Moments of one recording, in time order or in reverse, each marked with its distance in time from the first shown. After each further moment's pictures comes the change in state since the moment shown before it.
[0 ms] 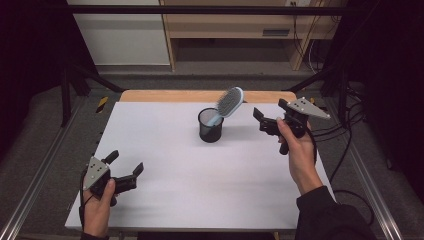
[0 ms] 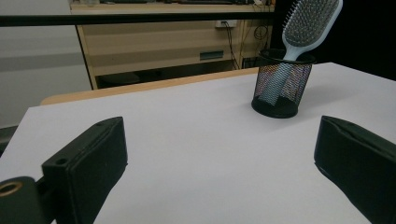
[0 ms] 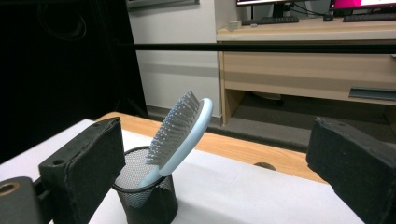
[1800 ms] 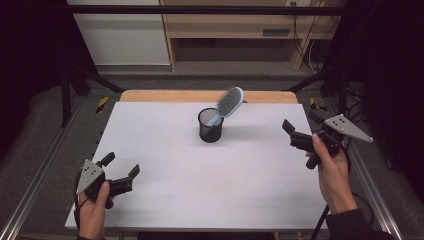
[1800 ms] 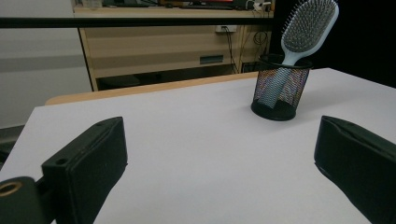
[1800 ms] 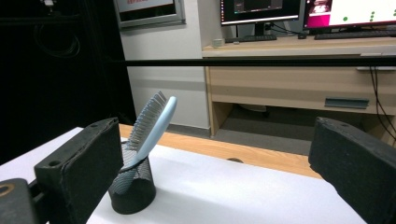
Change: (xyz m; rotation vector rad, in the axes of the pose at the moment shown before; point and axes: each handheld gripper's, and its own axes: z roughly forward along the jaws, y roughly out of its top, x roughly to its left) left arm 0.003 0.000 -0.012 -0.019 -0.003 -0.013; right arm -0.036 -0.012 -0.073 -0.073 -0.042 0.003
